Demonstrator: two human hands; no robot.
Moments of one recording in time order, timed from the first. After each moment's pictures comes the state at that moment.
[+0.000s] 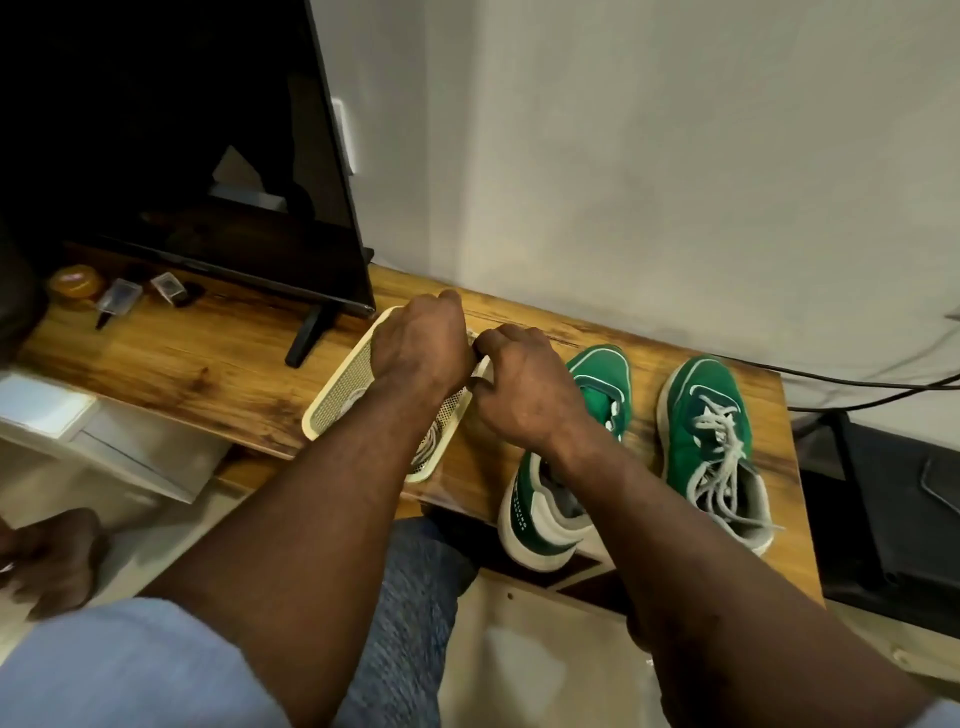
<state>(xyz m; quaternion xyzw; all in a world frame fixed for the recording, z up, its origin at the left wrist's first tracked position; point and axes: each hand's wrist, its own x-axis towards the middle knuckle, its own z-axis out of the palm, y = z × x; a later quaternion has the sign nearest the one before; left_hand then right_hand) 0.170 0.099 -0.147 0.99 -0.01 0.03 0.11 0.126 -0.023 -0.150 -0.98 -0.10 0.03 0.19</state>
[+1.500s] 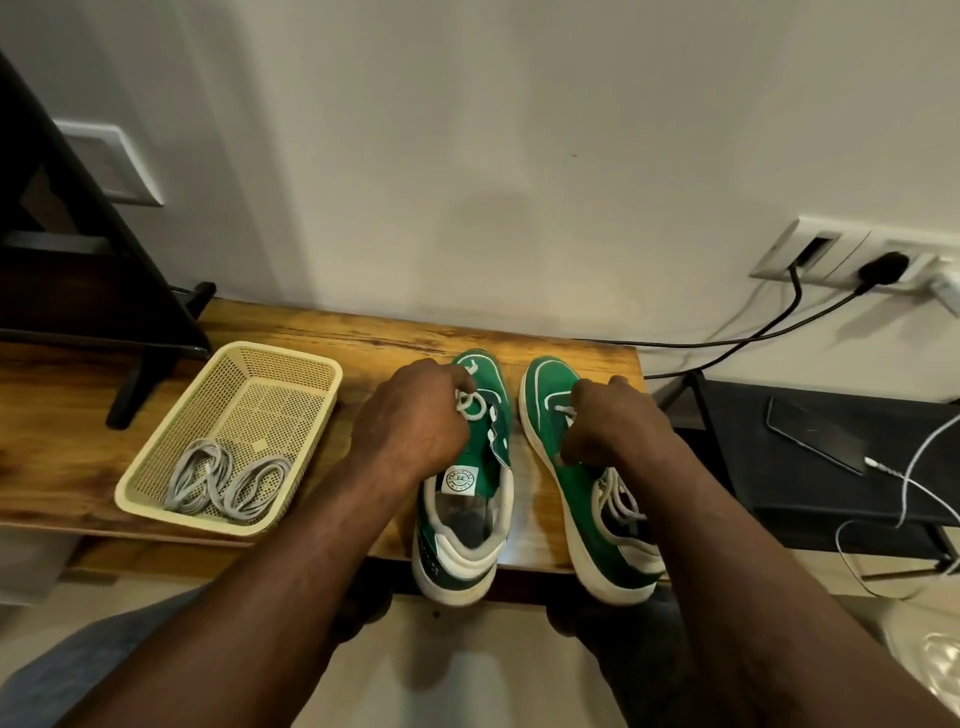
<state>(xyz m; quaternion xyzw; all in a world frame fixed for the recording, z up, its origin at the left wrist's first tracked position) 0.115 -0.026 -0.151 0.95 -0.14 -0.07 0.26 0.077 -0.230 -0.147 -0.95 0.24 0.21 0.06</state>
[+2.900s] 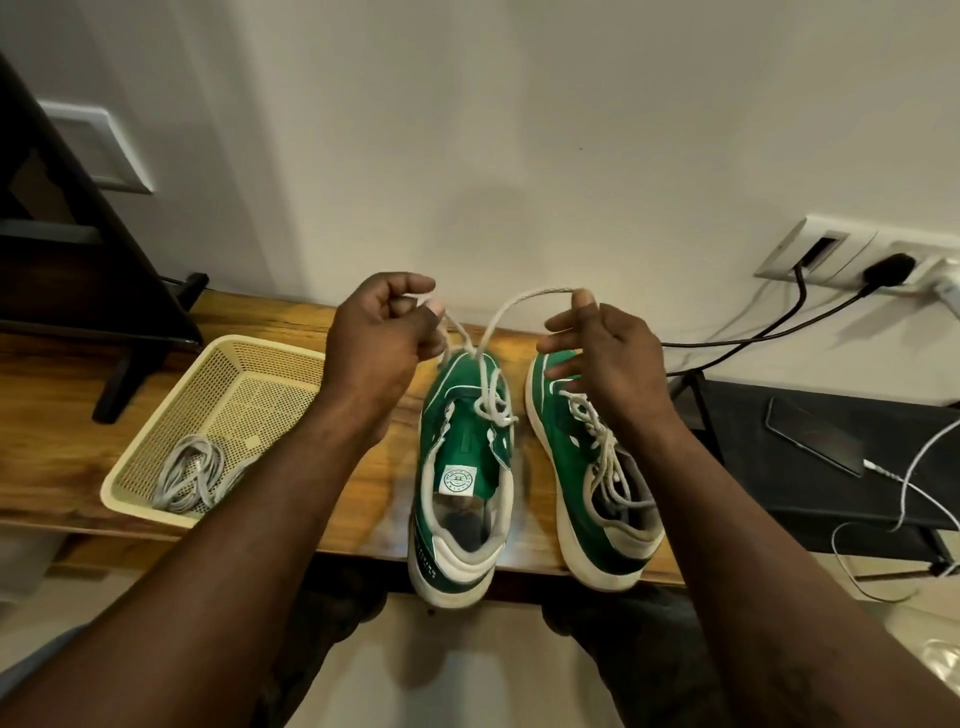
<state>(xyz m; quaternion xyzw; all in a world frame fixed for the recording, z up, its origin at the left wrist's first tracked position) 0.141 -0.013 -0.123 0.69 -0.02 -0.05 0.72 0.084 -0.224 -0.122 -0.81 0.18 -0.12 0.54</state>
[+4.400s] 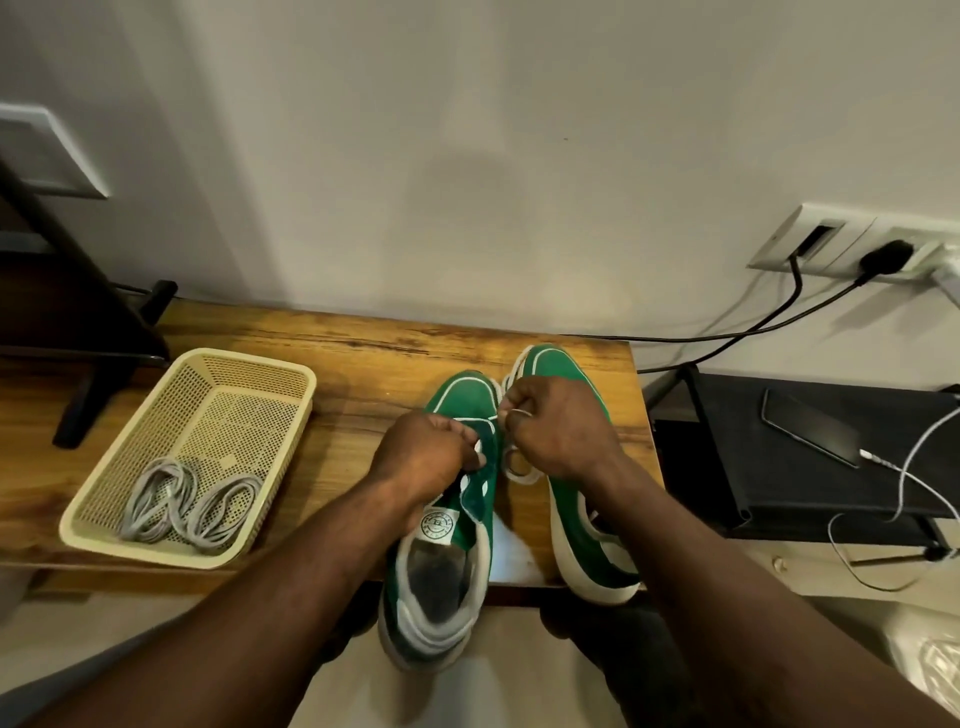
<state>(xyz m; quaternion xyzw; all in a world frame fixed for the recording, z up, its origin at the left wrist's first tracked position) 0.109 -0.047 -0.189 0.77 0.11 -0.29 0.56 0.088 -0.213 -0.176 -0.95 0.12 0.03 0.28</state>
